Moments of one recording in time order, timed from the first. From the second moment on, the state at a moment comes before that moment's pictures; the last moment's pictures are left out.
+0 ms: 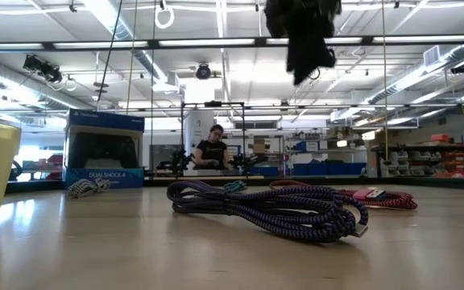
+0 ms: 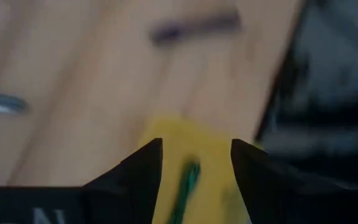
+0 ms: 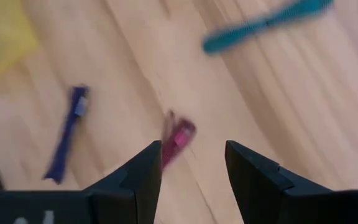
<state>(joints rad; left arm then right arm) -0.60 1.30 1.35 -1.10 -0.21 -1.08 -0.08 1.59 1.44 -1.01 -0.07 0.48</state>
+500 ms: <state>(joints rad) -0.33 1.28 1.35 -0.76 -0.49 -1.30 0.07 1.59 1.04 -0.60 -0.21 0.74</state>
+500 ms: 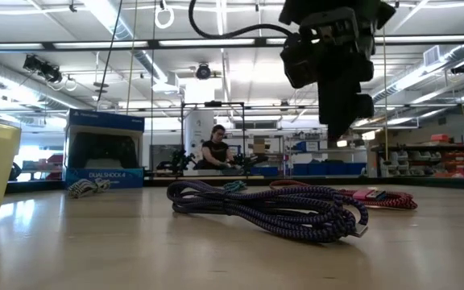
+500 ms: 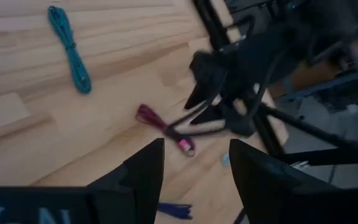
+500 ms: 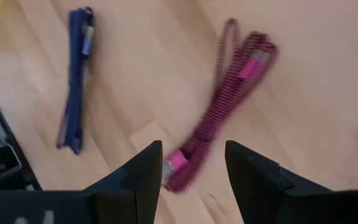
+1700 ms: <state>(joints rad) -0.53 1.28 1.35 -0.63 -0.45 -1.21 0.20 1.91 1.12 -0.45 -0.09 0.90</state>
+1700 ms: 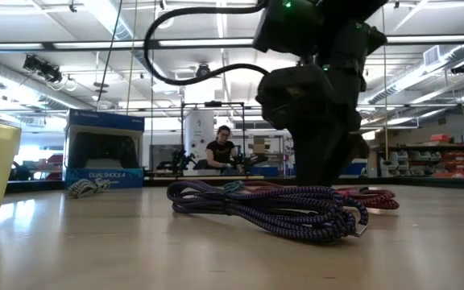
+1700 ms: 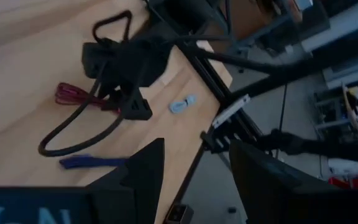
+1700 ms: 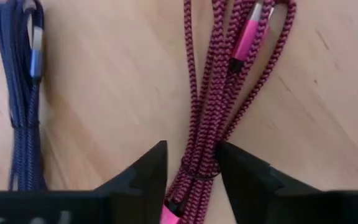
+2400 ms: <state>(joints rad) -0.49 1.28 1.35 -0.62 -0.70 -1.21 0.16 1.66 1.30 -0.48 -0.22 0.63</state>
